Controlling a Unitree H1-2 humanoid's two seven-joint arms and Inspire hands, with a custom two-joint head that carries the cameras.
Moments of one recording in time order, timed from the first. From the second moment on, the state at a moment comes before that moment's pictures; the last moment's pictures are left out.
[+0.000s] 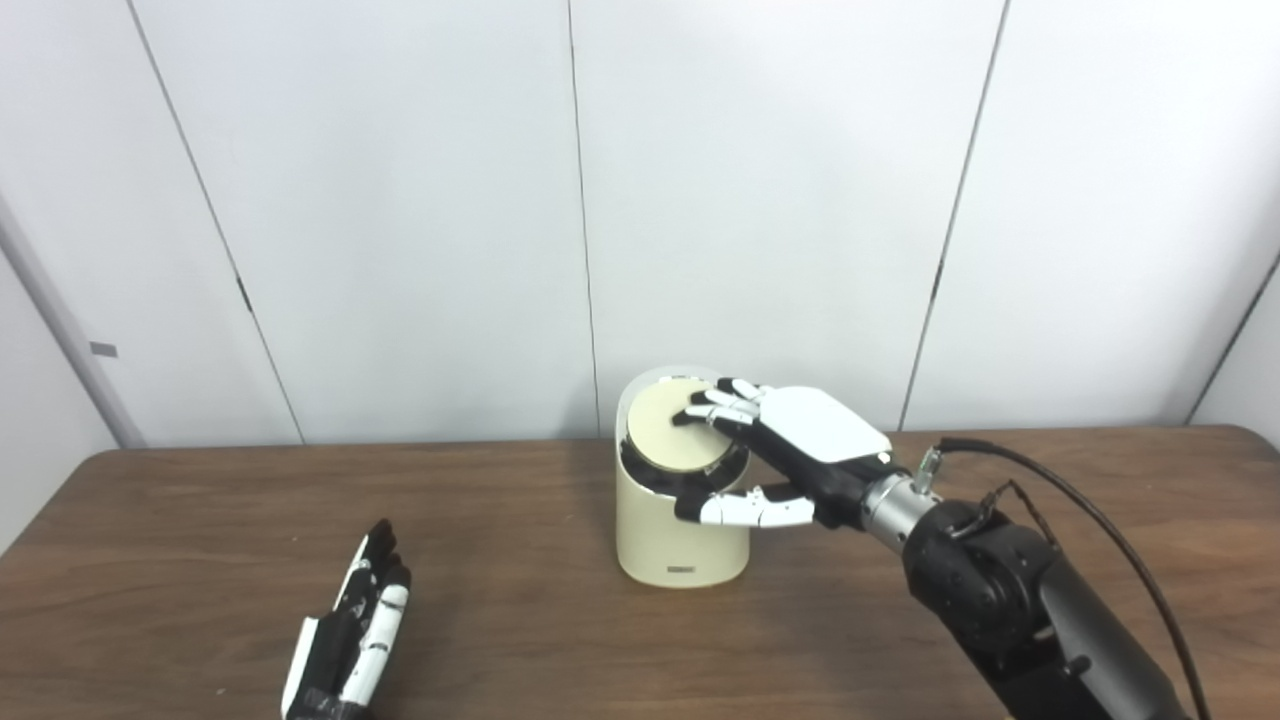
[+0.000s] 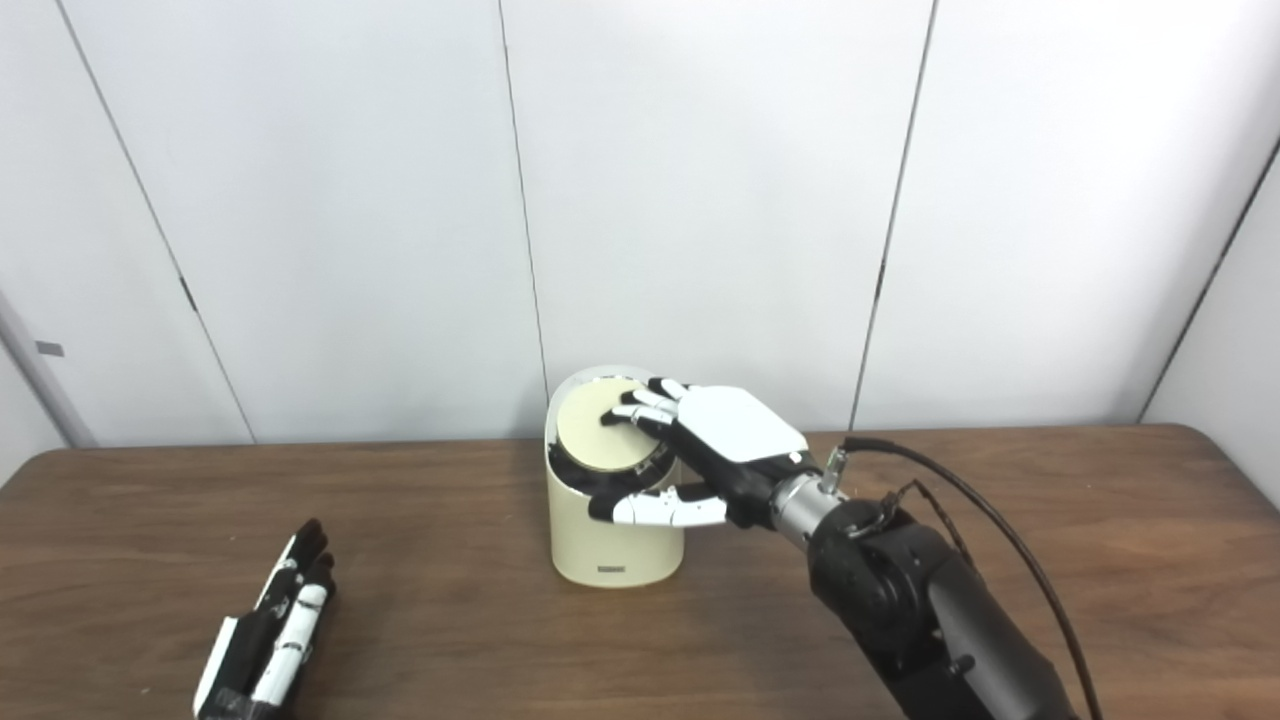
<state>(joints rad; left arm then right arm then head) -0.06 0.08 0.14 0.03 -0.12 -0.07 -0.04 -0.60 -0.37 0.39 -0.10 -0.74 0.13 0.38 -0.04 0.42</state>
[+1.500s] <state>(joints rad) -0.06 0.08 0.14 0.03 -0.12 -0.09 -0.01 -0.54 -0.39 0.40 -0.11 -0.84 0.03 0.33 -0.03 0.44</state>
